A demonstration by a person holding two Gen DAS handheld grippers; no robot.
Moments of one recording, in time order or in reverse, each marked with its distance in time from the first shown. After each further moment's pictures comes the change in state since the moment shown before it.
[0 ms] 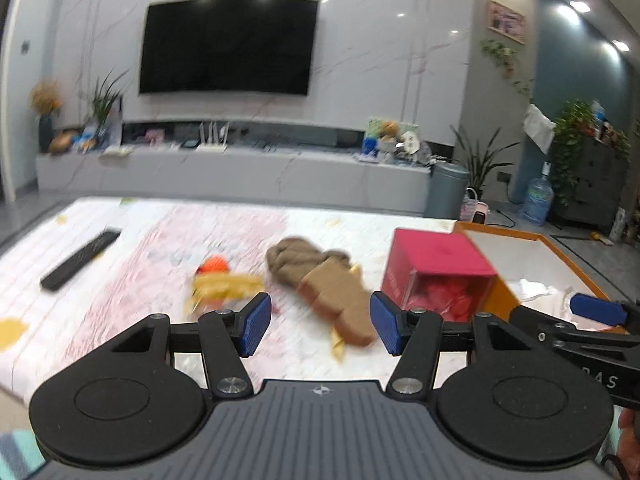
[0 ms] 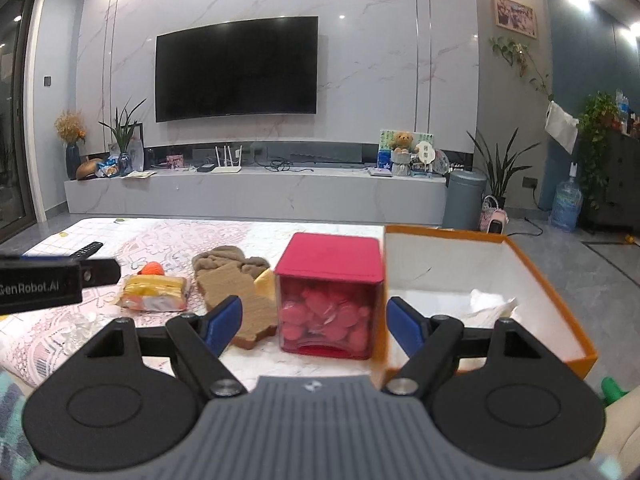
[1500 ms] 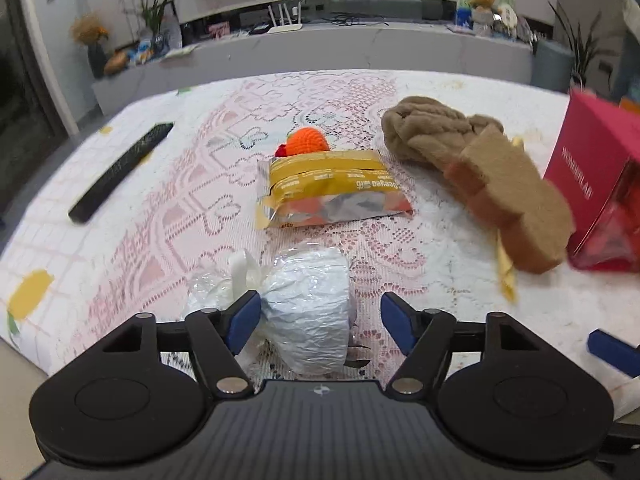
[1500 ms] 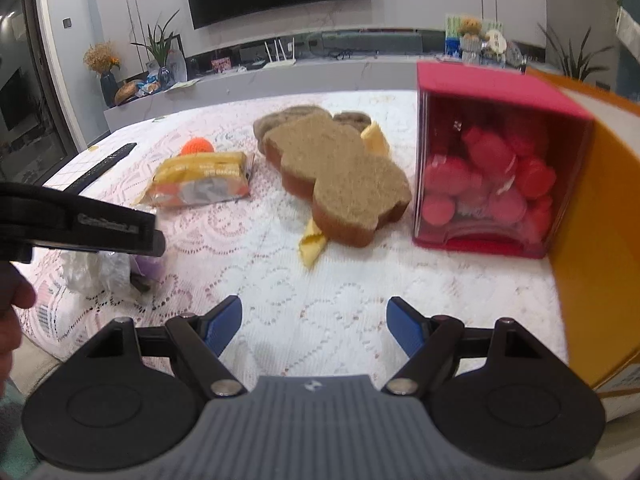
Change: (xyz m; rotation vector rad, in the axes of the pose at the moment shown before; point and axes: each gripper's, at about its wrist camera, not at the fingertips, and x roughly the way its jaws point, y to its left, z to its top) left arm 0.122 0.056 -0.030 0.066 0.383 0.310; right arm 0.150 0.067 -0.066 0.042 0.335 0.190
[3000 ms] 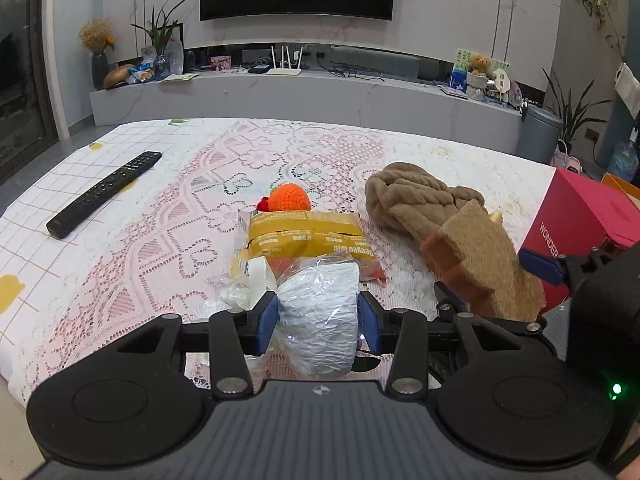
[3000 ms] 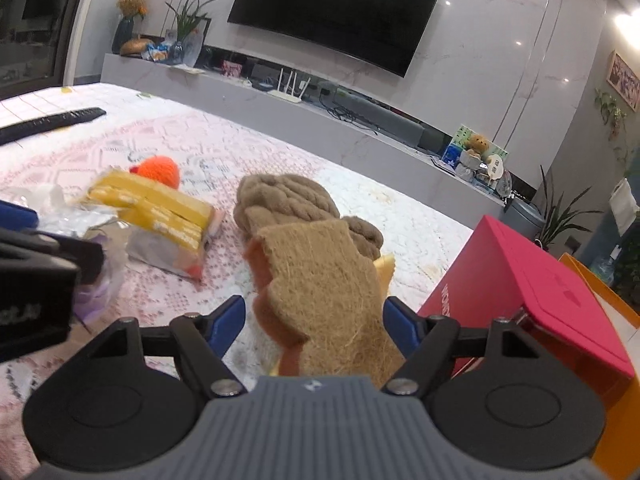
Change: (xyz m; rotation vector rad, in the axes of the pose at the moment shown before) left arm -0.007 0.006 0.009 -0.133 -0.157 -0.096; right arm 0.075 0.050 0.060 -0.420 -0.154 -0.241
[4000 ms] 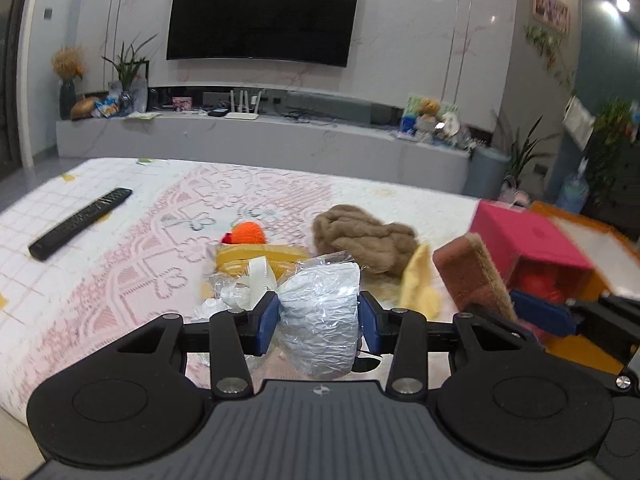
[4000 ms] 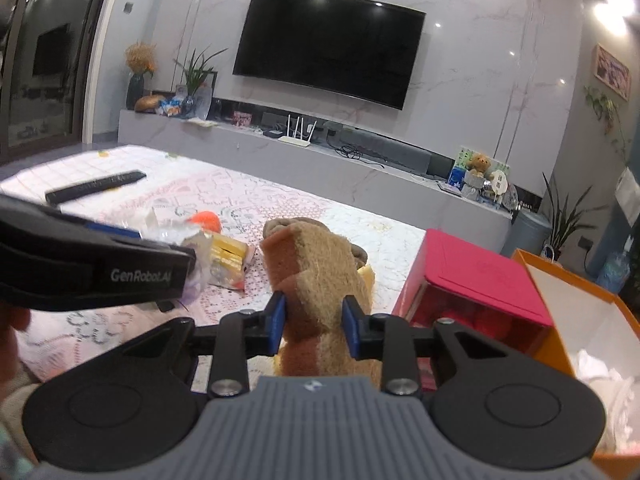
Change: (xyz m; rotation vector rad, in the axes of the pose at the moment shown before) left arm -0.054 0.003 -0.015 -0.008 -0.154 -0.180; right arm -0.120 -0.028 -0.020 0.118 -0.129 0.083
